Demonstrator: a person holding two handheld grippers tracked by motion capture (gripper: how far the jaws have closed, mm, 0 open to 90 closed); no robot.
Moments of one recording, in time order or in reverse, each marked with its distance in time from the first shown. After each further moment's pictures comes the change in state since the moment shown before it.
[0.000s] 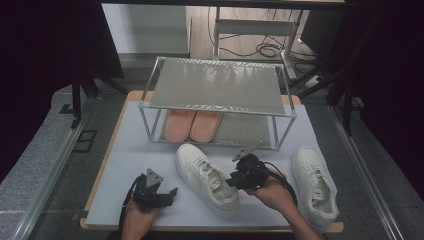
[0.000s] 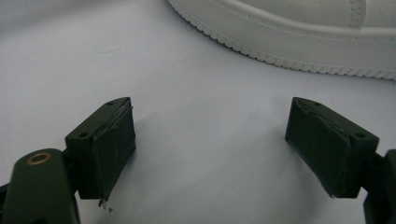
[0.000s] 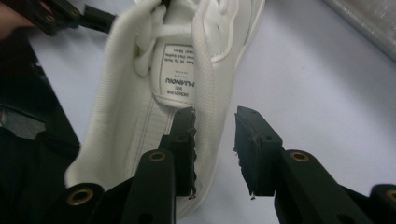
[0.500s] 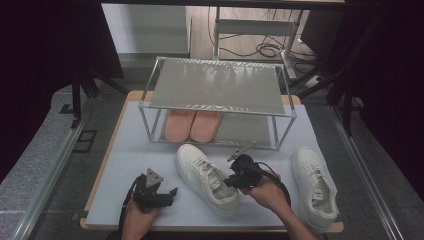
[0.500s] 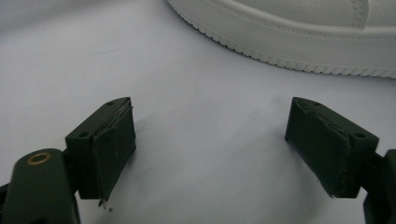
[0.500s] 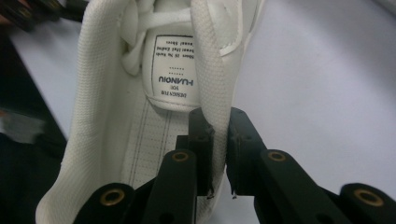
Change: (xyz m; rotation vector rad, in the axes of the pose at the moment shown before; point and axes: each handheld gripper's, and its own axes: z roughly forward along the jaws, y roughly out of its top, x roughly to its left) left arm 0.000 0.000 0.000 -0.001 -0.001 0.000; right arm -0.001 0.004 0.016 0.040 0.028 0.072
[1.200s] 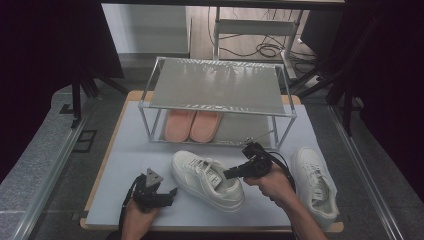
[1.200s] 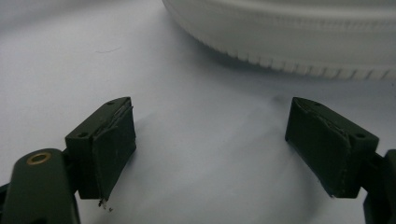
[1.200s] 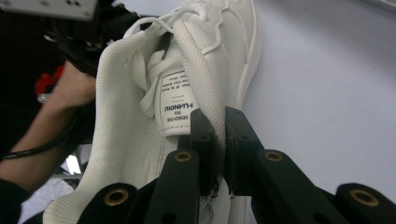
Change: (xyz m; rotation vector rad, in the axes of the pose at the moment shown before) left arm 0.001 0.000 0.000 0.001 -0.004 -0.004; right arm -0.019 0.011 -0.034 -0.114 0.240 0.175
